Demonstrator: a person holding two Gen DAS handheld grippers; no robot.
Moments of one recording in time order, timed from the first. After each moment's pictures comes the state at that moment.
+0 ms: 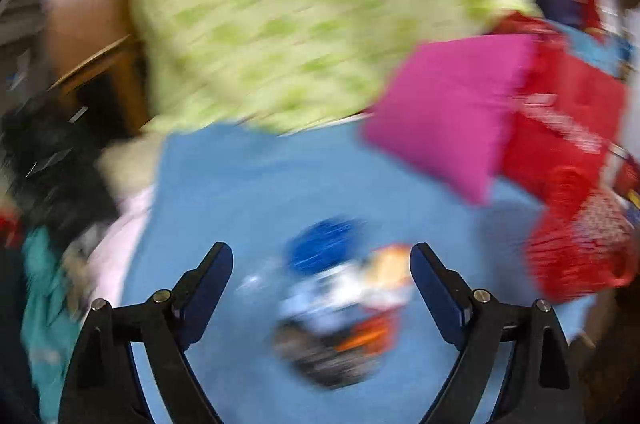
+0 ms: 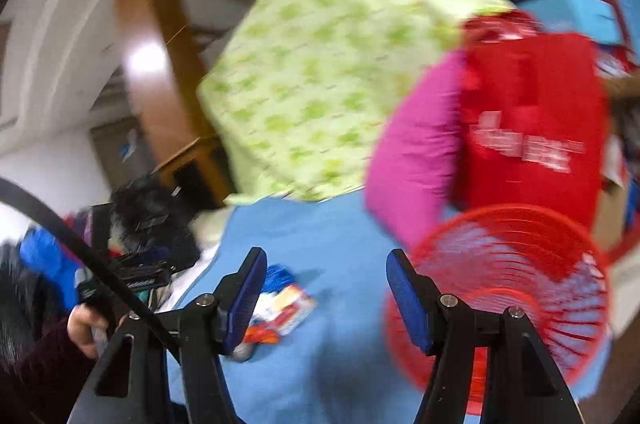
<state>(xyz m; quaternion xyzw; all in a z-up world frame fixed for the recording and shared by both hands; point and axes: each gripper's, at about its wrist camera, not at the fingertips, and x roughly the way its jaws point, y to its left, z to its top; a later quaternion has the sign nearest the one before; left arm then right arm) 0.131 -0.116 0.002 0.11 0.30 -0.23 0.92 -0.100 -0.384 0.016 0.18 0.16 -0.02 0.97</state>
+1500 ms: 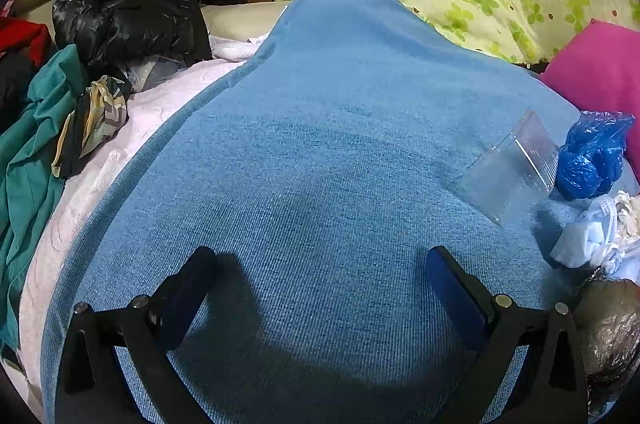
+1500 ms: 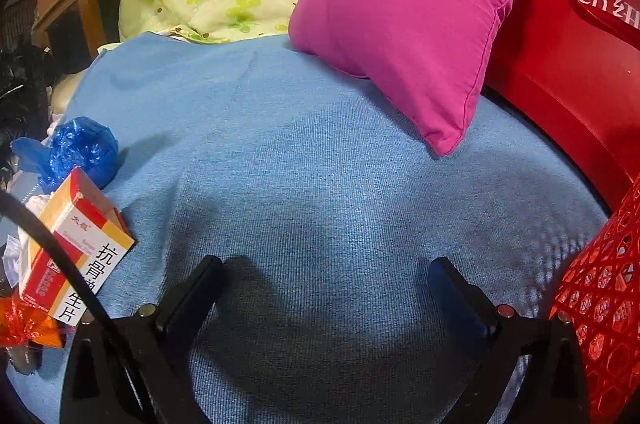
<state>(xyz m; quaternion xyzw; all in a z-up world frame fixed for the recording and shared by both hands) 0.266 -0.008 -0.195 0.03 0.38 -0.06 0.92 0.132 -0.404 -0.191 0.09 0.39 -0.19 0.90</state>
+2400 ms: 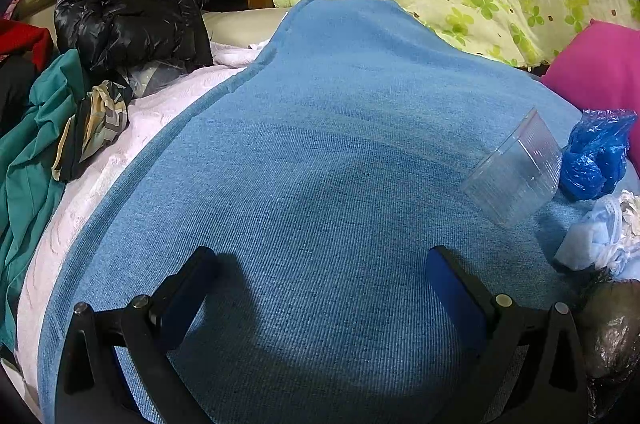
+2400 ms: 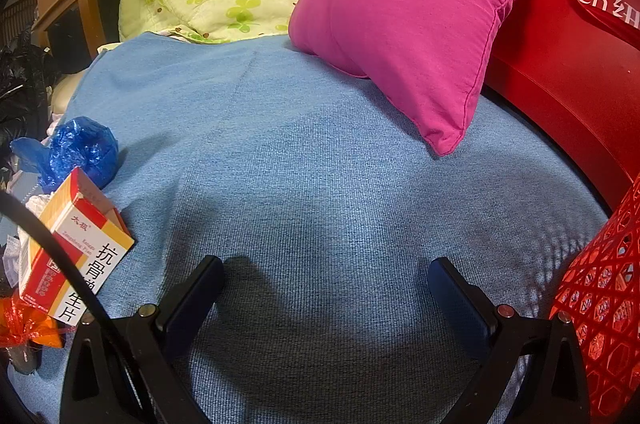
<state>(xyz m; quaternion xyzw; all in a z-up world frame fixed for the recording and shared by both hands) 0.267 -0.011 -0.198 0.03 0.37 -0.06 0.93 0.132 -0.403 -0.190 0.09 0.39 -0.19 0.90</state>
